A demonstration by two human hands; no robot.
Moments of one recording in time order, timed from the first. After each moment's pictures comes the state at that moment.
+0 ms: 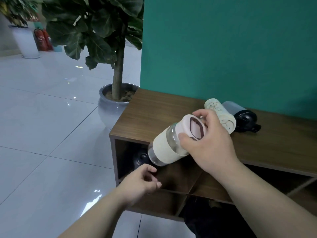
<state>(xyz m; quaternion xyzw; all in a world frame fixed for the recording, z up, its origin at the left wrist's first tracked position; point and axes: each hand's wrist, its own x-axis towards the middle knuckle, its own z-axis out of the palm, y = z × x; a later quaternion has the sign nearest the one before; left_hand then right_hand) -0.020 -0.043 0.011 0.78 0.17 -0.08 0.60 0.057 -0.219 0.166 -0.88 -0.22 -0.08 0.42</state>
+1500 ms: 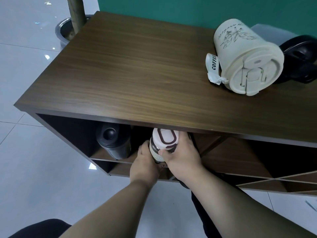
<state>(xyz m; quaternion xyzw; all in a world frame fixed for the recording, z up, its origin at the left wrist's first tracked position) 0.106 -0.117 -0.166 0.85 0.30 -0.06 0.44 0.153 -0.220 -0.078 -0.91 -0.08 0.14 0.37</state>
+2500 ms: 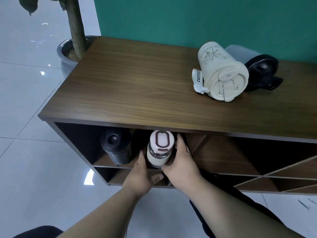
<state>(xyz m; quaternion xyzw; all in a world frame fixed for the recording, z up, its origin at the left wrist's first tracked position) 0.078 -0.093 -0.179 0.85 0.20 -0.11 0.48 0.125 -0.232 -0.072 -0.91 -0.06 0.14 0.39</state>
